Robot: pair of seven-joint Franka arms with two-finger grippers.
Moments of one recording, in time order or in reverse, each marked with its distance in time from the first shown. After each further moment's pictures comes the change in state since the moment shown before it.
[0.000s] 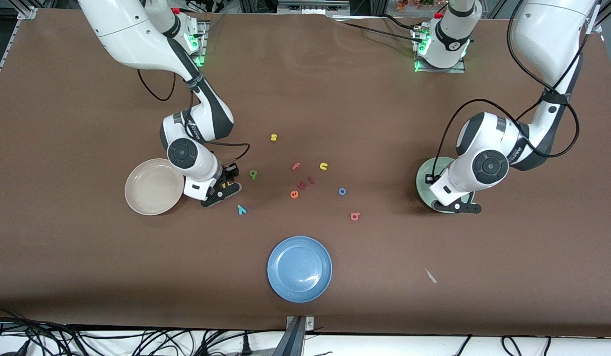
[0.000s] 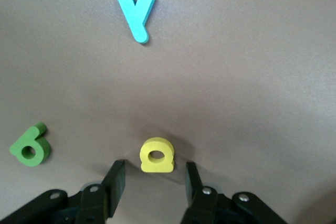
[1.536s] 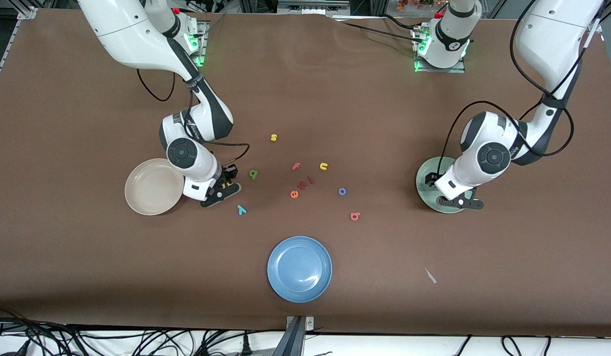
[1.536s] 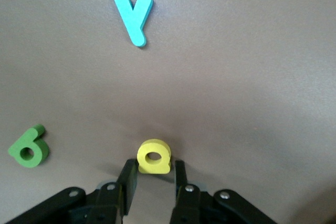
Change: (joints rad) left arm 0.055 -0.018 -0.010 -0.125 0.026 0.179 0.028; right arm 0.000 -0.001 -0.002 0.002 -0.007 0.003 0.000
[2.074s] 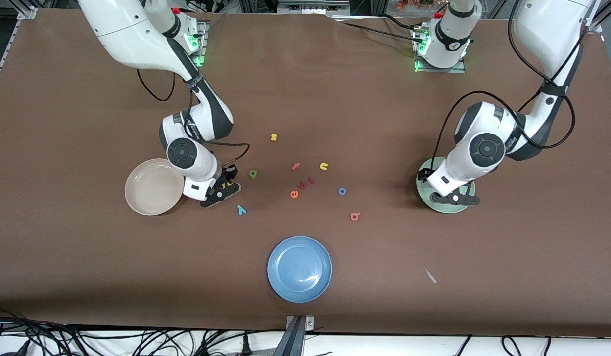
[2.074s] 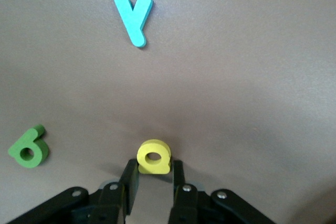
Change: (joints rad) left arm 0.001 -0.044 -0.093 0.050 -0.010 -0.111 -0.123; right arm 0.000 0.000 0.000 0.000 0.000 0.001 0.000
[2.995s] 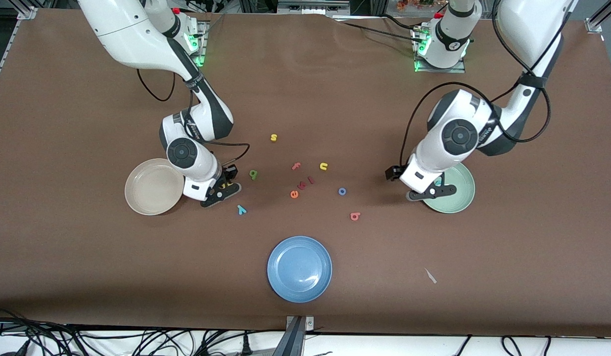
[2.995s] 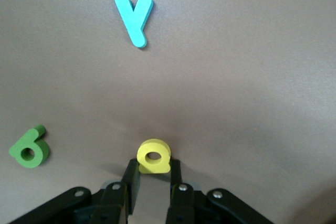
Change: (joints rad) left arm -0.068 0.005 -0.105 0.095 -0.105 -0.052 -0.333; right arm 0.000 0.000 0.000 0.000 0.000 0.000 0.000
